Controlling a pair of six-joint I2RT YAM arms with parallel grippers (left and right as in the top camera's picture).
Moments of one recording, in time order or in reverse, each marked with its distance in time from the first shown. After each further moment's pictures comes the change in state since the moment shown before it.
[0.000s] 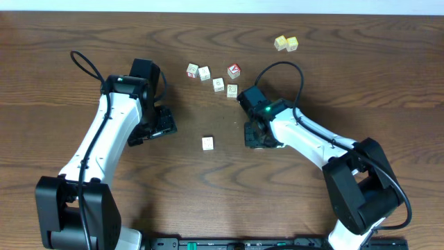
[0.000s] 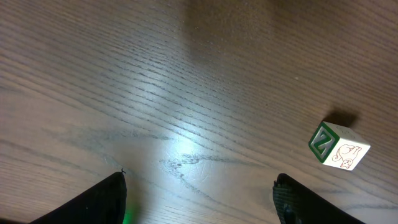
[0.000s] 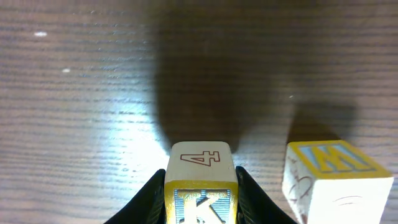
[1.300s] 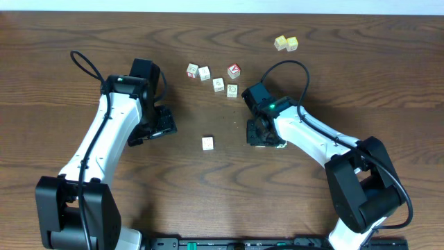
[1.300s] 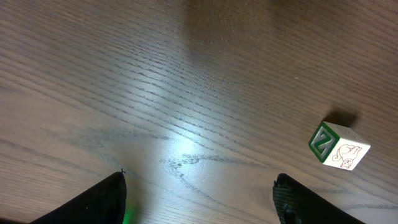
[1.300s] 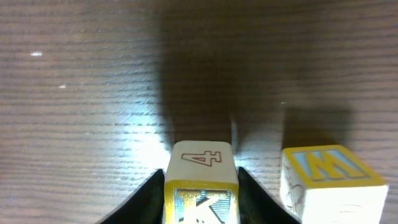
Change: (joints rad) left arm 0.000 0.000 0.000 0.000 0.000 0.000; right arm -0.022 0.000 0.000 0.010 -0.042 0.027
